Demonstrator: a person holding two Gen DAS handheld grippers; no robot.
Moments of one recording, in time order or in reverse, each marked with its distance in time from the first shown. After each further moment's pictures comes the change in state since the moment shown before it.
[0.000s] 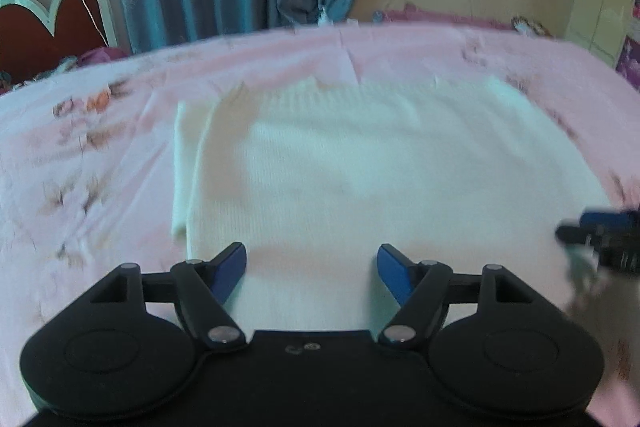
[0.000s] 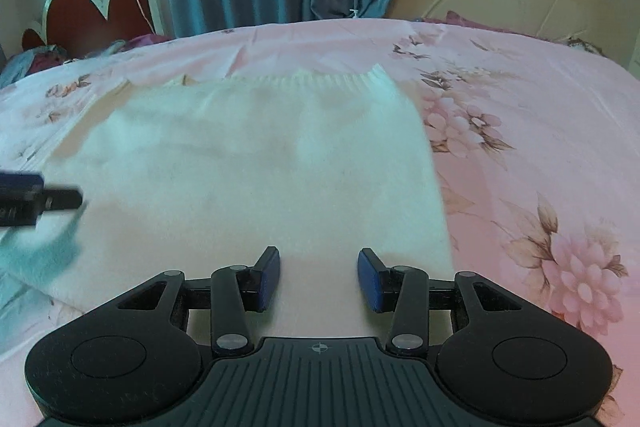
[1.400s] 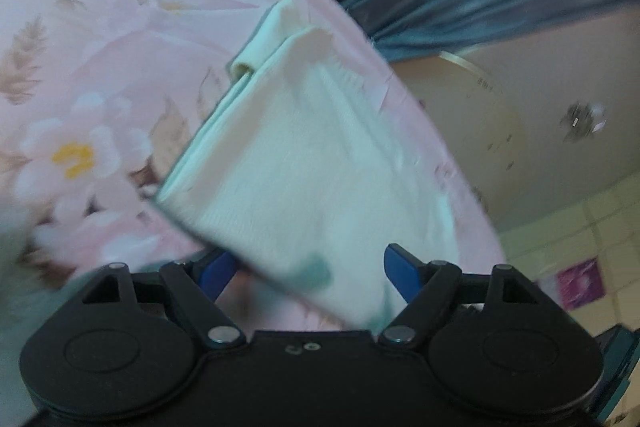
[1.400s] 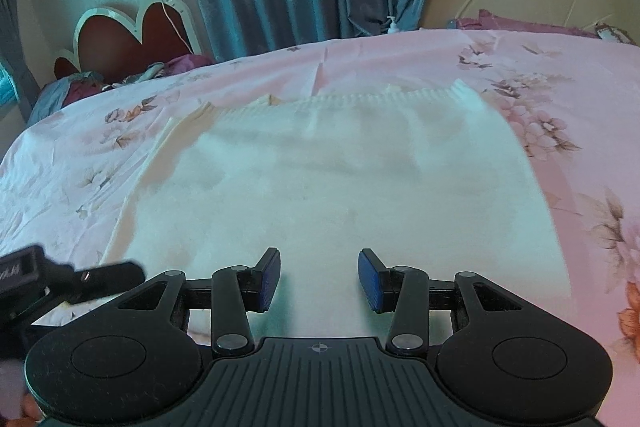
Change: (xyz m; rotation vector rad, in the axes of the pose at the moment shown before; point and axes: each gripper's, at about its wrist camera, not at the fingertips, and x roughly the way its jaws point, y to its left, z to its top) left arm -0.012 0.067 -0.076 -0.871 -0.057 -0.408; right arm -0.013 0.072 0.010 0.055 -0.028 0.145
